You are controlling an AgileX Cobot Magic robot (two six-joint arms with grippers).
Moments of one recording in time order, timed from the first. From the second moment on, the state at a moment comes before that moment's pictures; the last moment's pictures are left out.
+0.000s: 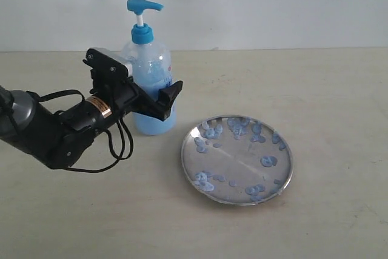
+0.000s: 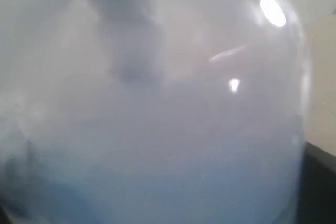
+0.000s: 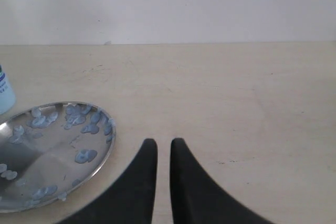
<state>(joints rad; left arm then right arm) -0.40 2.20 -0.91 0.20 -1.12 0.07 0.01 0.00 0.00 -0.14 0.29 0.21</state>
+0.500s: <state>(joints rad) -0.40 2.21 -0.96 0.25 -1.07 0.16 0.01 0.00 0.00 -0.14 0.29 0.21</state>
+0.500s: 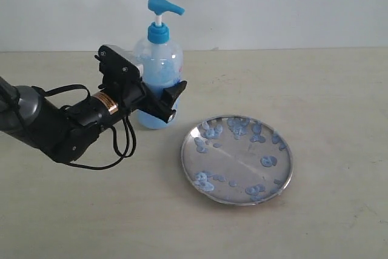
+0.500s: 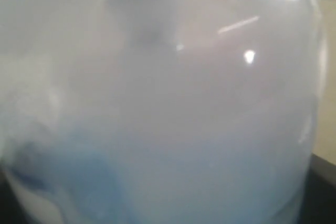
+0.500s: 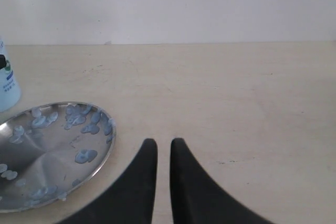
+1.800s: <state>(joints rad) -0.47 2.20 -0.97 0.34 -1.01 0.22 0.01 0.31 0.00 -0.07 -0.32 0.40</state>
